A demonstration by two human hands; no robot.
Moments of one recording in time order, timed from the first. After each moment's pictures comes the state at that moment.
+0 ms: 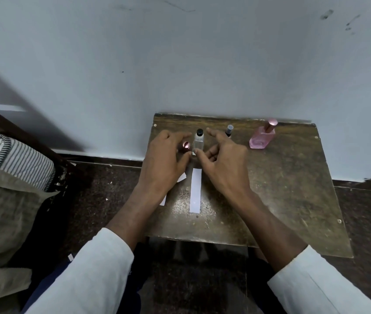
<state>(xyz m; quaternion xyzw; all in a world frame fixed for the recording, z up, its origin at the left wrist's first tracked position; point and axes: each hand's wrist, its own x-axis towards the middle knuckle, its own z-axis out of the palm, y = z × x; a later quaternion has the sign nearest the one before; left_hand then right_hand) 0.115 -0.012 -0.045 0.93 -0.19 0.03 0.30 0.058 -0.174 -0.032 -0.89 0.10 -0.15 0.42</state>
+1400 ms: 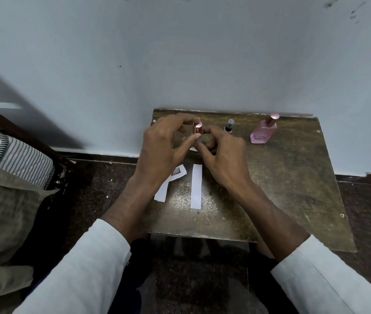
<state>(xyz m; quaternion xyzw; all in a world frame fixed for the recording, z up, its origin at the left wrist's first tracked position) 0.113 -0.014 -0.019 0.85 -0.29 0.15 0.41 0.064 -0.178 -0.036 -0.90 0.06 -0.16 0.41</state>
